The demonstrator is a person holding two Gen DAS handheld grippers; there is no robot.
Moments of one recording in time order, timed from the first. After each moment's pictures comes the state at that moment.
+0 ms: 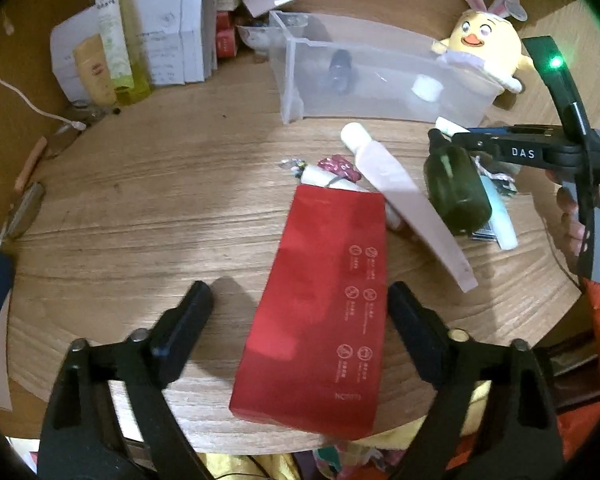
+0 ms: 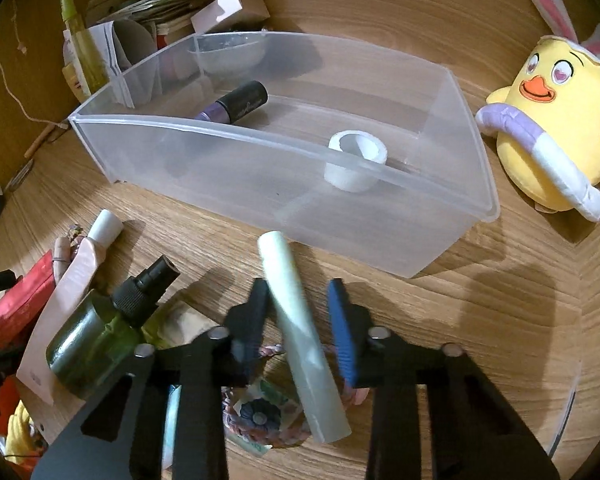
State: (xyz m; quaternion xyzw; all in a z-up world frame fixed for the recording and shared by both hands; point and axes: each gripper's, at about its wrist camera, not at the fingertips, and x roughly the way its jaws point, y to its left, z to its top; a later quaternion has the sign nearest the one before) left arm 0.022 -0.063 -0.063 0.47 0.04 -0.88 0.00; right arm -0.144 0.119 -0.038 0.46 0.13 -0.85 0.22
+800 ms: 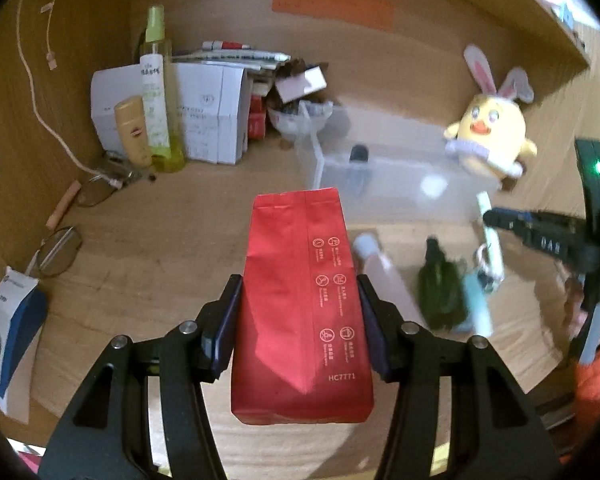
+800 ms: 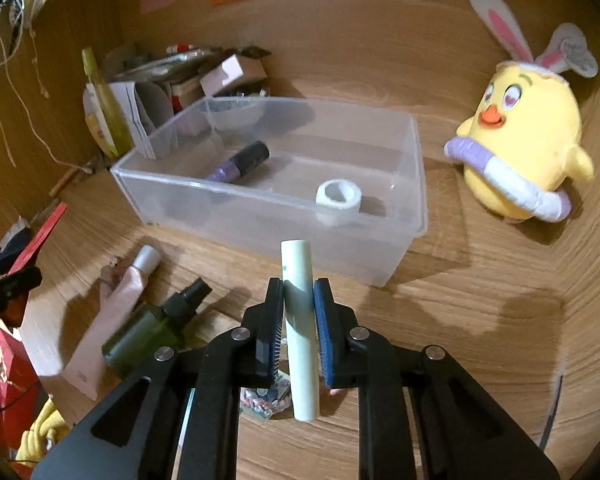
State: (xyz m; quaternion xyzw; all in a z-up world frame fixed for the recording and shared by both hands) left arm 0.013 -0.082 -0.006 0.36 0.09 -0.93 0.03; right arm -0.115 0.144 0.001 0.39 0.08 -0.89 0.22
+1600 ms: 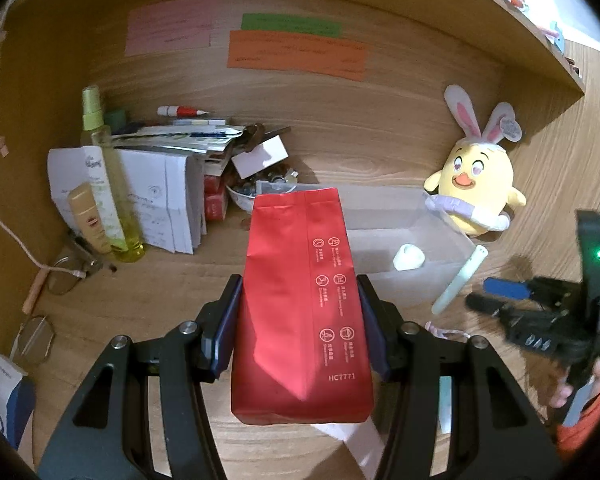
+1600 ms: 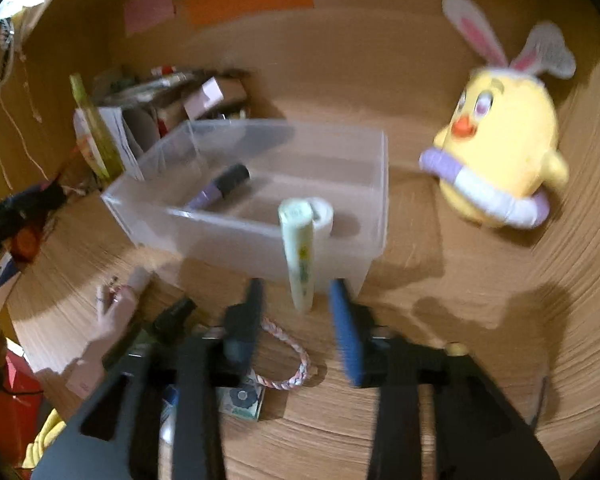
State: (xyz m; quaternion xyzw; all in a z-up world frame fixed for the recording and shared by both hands) left arm -0.051 -0.056 0.037 0.31 0.06 -0.95 0.01; right arm -0.126 0.156 -0.002 0.40 0.06 -0.89 0.20
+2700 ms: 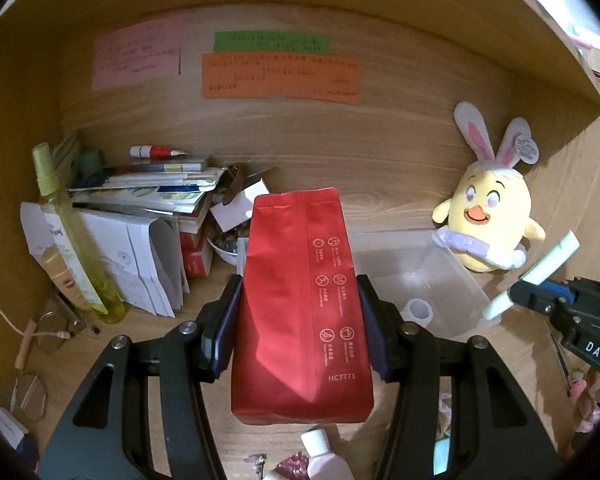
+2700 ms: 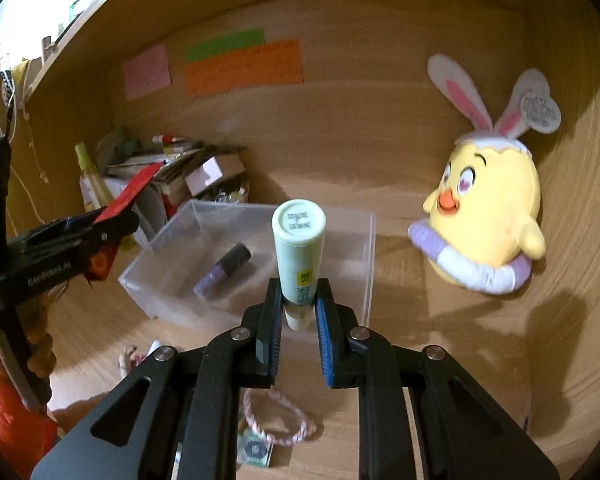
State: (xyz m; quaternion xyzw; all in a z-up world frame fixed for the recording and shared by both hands) left arm -0.121 -0.045 0.055 0.29 0.04 -0.96 0.01; right arm -0.138 0.161 0.067 0.32 0.02 -0.93 0.21
